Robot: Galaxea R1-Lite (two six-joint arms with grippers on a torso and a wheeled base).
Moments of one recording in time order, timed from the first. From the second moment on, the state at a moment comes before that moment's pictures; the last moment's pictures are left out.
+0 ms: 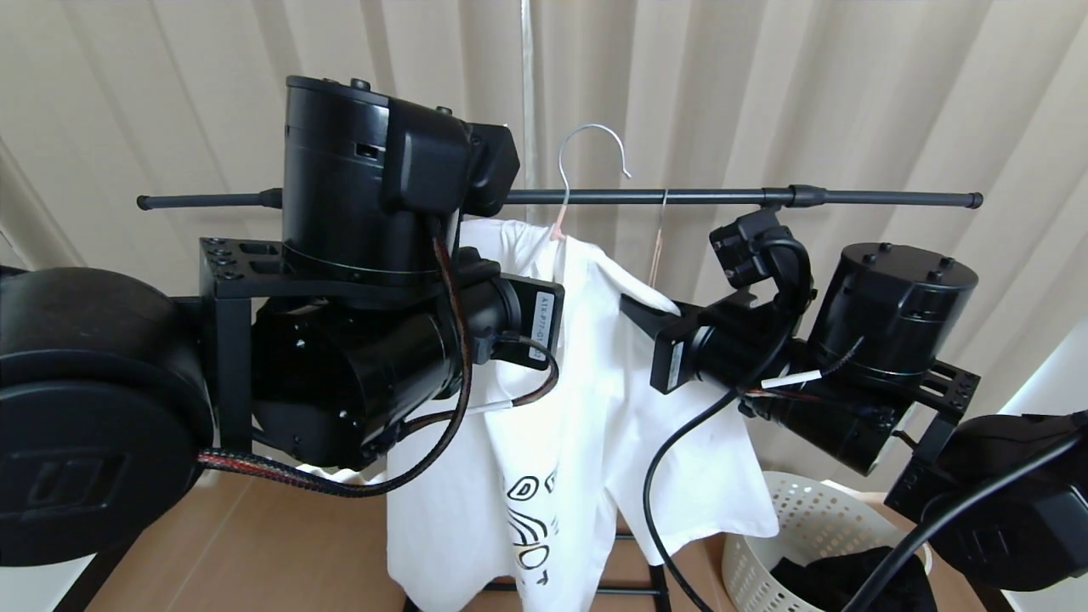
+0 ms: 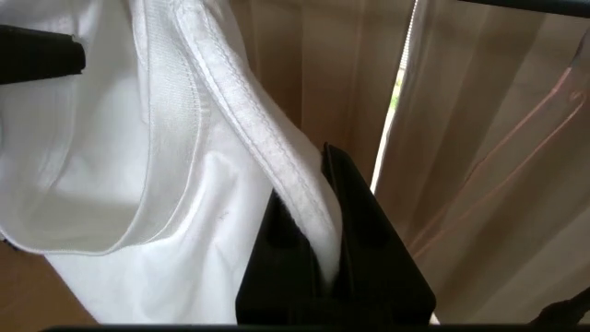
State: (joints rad) left arm -0.87 1.67 -1.21 -0.15 0.49 -0.08; right arm 0.66 1.78 -0.81 -0.95 -0.05 0.04
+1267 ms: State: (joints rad) left arm -0.85 1.59 -1.12 -0.18 0.48 -0.04; right arm 0.61 1.73 -0.80 -0.95 -0.04 0.04
